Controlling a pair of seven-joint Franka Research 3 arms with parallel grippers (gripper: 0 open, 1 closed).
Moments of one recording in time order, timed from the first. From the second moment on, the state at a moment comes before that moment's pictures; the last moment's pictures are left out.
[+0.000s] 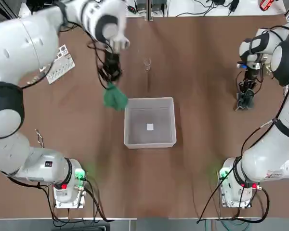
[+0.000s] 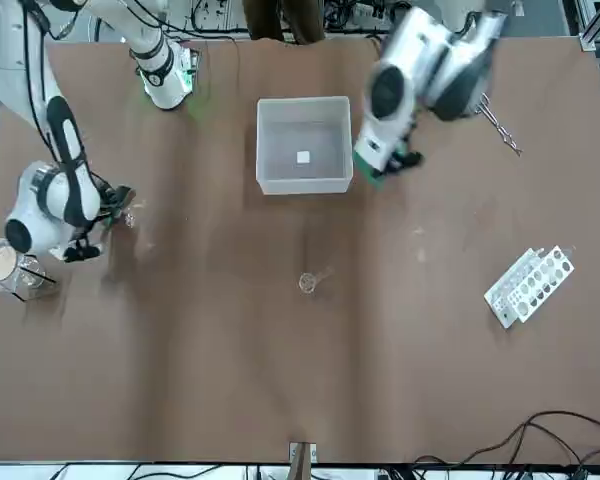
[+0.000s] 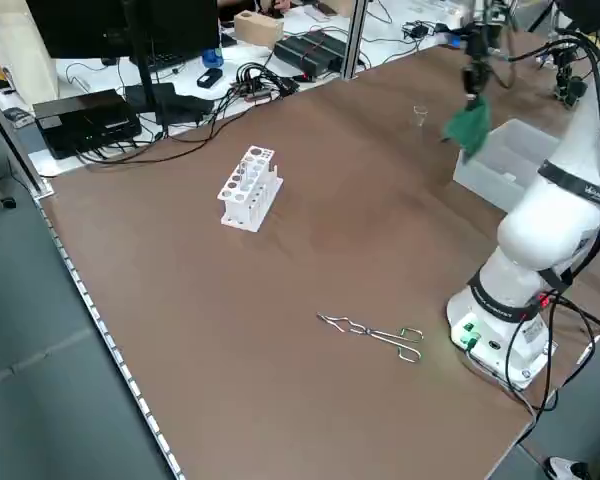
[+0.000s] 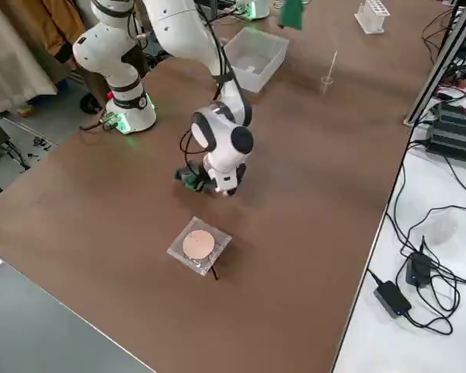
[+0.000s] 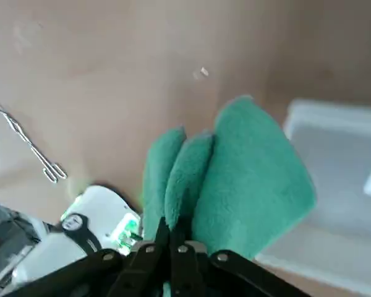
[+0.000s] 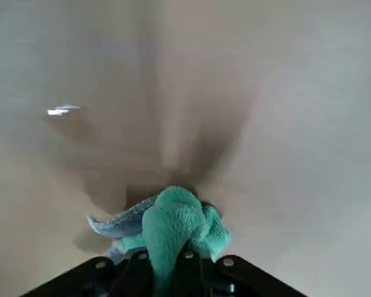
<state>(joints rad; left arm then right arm) -0.09 0.14 -0.74 -1.90 0.02 1.51 -0.90 0.07 0.51 -0.34 -2.09 0.06 2.01 -0.47</state>
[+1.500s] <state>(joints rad) -0.09 0.43 -0.82 -1.70 0.18 1.71 -0.92 -0.07 0.53 -0.33 -2.08 0.00 1.99 -0.66</state>
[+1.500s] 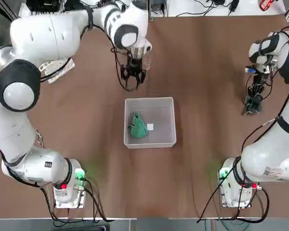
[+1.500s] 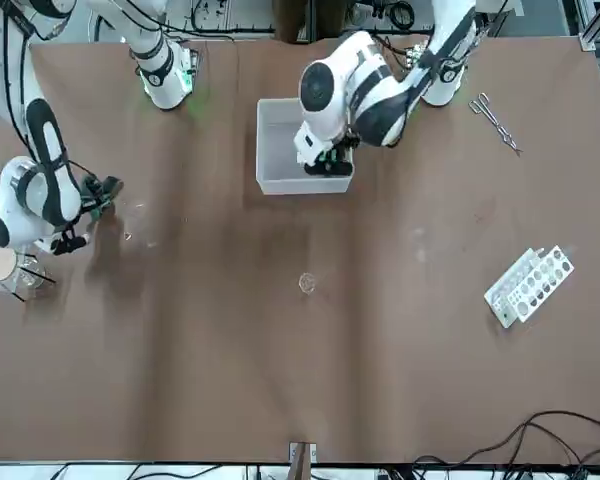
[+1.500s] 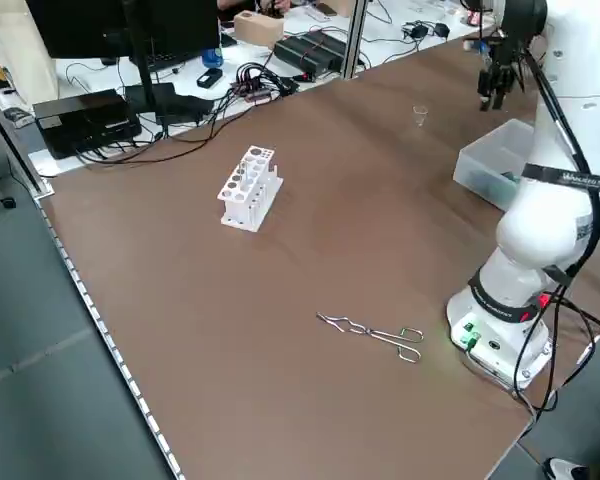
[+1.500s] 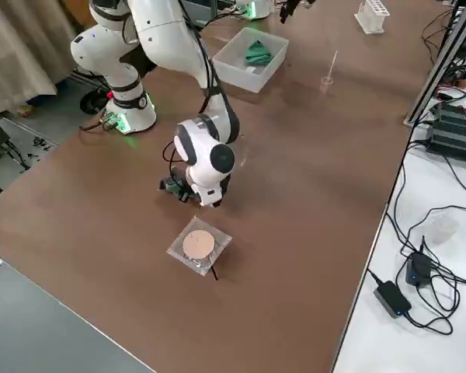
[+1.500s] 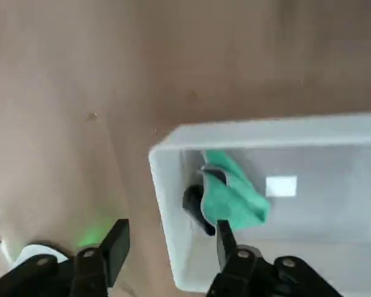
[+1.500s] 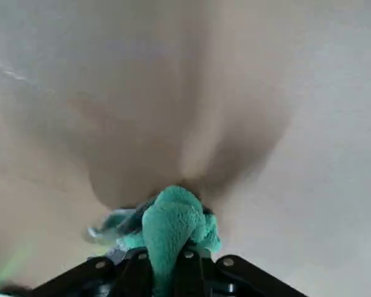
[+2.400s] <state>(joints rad) -0.07 0.56 -0.60 -1.67 0.01 2.33 -0.76 0.06 0.57 -0.26 -1.96 0.06 2.01 -0.58</state>
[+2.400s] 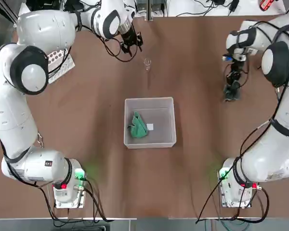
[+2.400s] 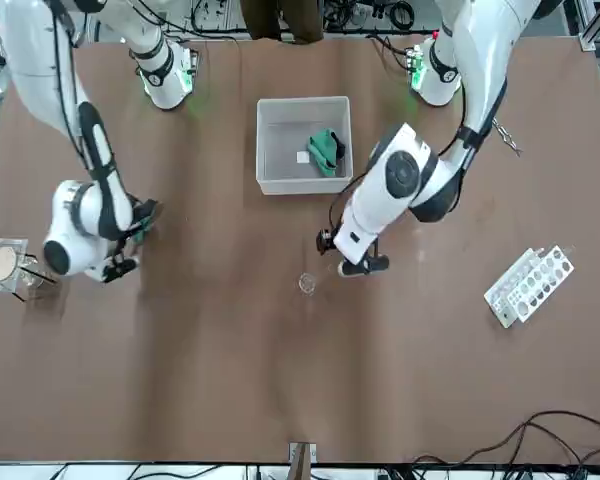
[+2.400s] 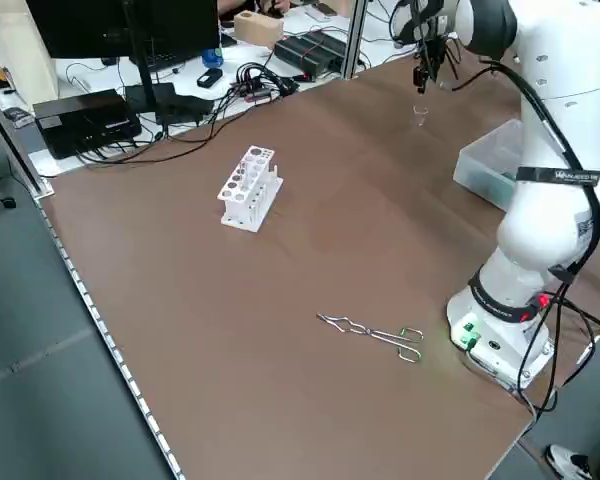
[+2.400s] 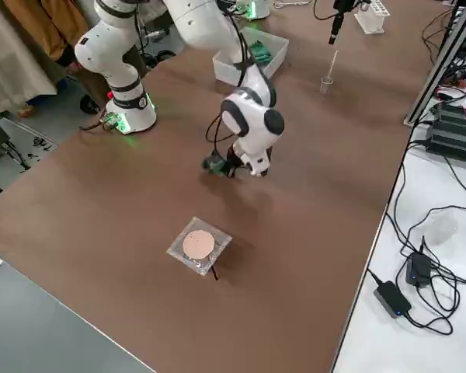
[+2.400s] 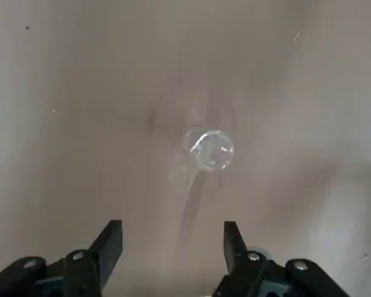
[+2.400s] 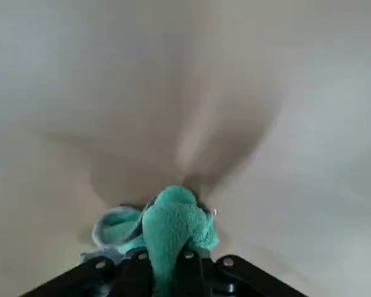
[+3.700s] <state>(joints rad) -0.08 0.65 -0.58 -1.65 -0.08 2.46 -0.73 0.08 0.61 -0.18 -1.90 0.20 1.88 -0.67</state>
